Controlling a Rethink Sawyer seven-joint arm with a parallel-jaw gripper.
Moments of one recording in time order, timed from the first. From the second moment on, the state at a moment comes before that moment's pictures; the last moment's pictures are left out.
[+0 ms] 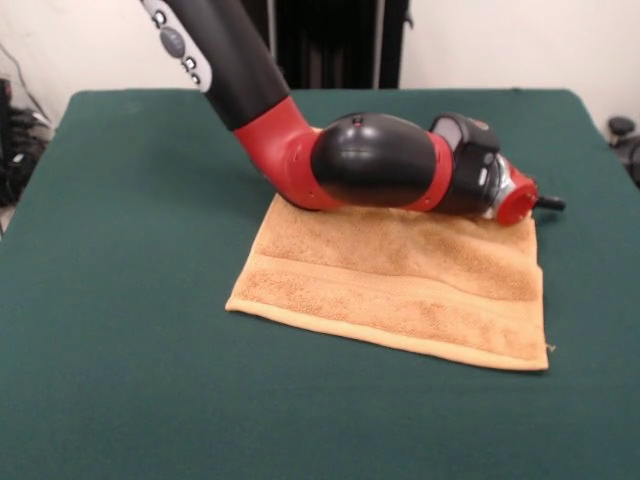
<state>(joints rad) -0.64 0.10 0.64 1.56 0.14 0.83 2.36</state>
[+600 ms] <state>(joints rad) -0.65 0.10 0.65 1.57 0.14 0.82 2.36</state>
